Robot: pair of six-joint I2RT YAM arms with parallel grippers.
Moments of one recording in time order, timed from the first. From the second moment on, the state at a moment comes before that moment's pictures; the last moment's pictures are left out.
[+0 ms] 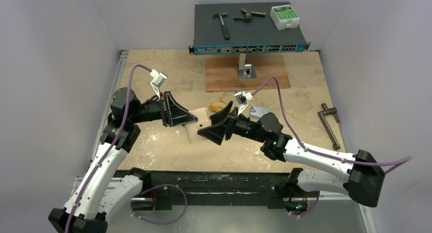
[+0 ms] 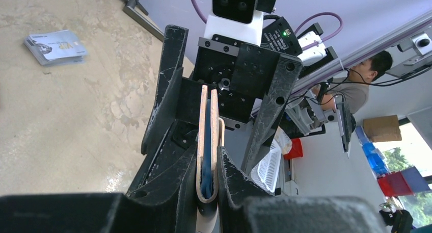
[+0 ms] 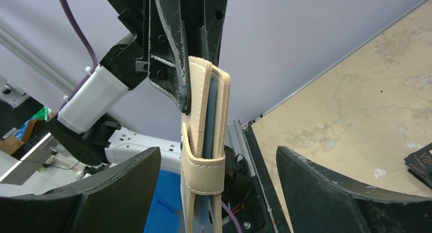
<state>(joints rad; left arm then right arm) -0.30 0.82 0.88 -0.10 1.04 -0.79 0.99 1.10 0.63 0.69 -0.29 0.75</state>
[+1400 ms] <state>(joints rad) -0.32 0.84 1.02 -0.46 1.23 -0.43 0.99 1.11 0.85 0.40 -0.60 0.57</state>
